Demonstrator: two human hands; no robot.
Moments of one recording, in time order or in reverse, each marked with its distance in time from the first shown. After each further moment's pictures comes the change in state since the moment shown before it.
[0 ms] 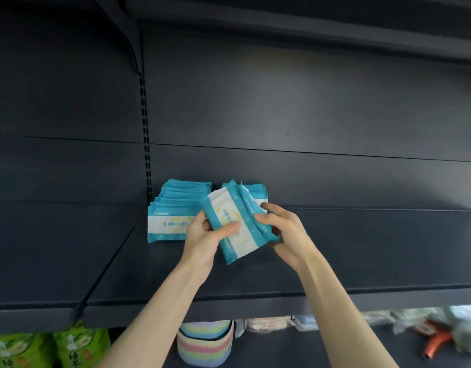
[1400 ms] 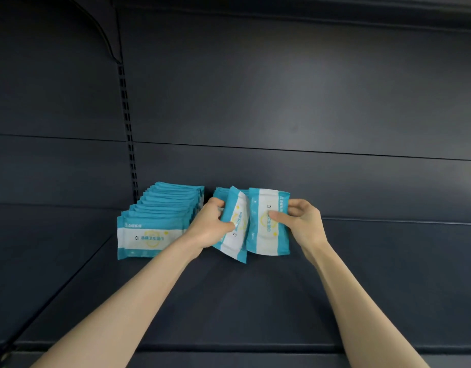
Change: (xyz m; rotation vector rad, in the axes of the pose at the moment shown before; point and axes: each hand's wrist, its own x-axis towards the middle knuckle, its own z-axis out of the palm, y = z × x) left_hand 0.096 -0.010 0.036 0.869 -0.105 -0.037; right_hand 0.098 0.003 -0.081 -0.244 0.184 -0.175
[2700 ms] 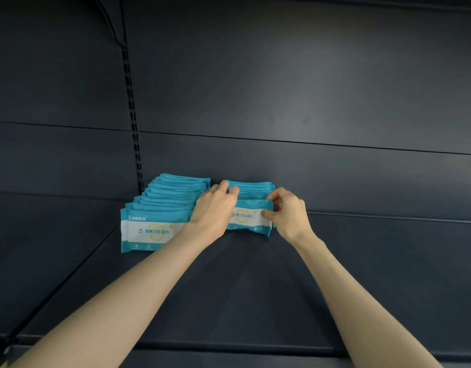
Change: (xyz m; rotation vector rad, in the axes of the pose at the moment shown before) left_hand 0.024 -0.005 0.001 1.058 0.191 0.347; right_hand 0.025 0.014 0.034 -0.676 -0.043 -0.216
